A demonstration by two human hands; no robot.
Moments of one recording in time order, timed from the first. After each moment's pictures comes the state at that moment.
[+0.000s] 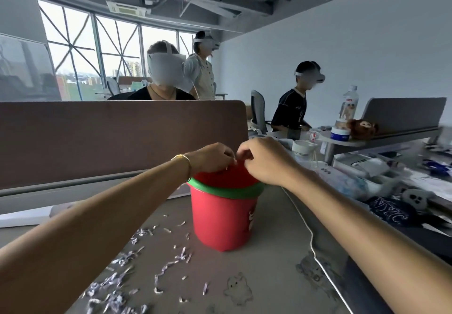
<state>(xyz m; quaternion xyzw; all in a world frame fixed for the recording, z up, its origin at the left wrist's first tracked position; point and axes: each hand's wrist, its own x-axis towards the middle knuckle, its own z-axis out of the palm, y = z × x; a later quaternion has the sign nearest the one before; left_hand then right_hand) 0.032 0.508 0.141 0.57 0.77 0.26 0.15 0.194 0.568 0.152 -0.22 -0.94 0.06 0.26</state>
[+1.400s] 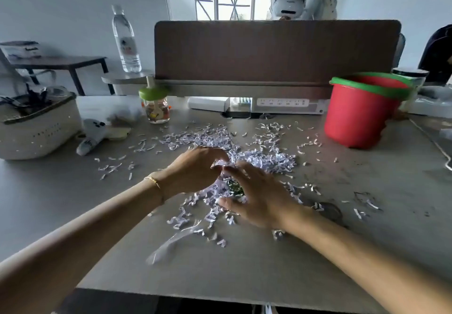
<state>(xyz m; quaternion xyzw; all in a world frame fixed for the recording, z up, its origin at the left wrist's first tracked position) 0.094 0.042 -0.001 0.41 0.90 0.15 -0.03 0.214 0.200 -0.042 0.03 -0.99 0.12 0.06</state>
